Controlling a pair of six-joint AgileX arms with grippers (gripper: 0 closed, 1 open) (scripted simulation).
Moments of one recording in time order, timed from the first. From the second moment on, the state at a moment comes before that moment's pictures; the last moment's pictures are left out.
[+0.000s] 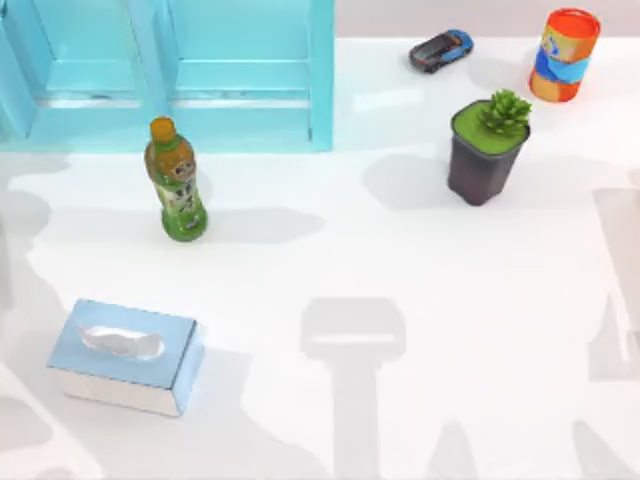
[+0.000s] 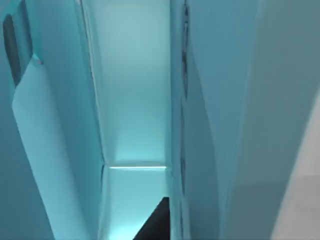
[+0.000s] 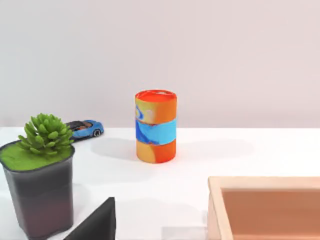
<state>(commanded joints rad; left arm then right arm) 0.40 2.34 1.43 0.58 0.45 0.16 0.00 0.00 0.00 0.00 0.00 0.00</state>
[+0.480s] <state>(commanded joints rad) 0.40 2.34 1.43 0.58 0.45 0.16 0.00 0.00 0.00 0.00 0.00 0.00</state>
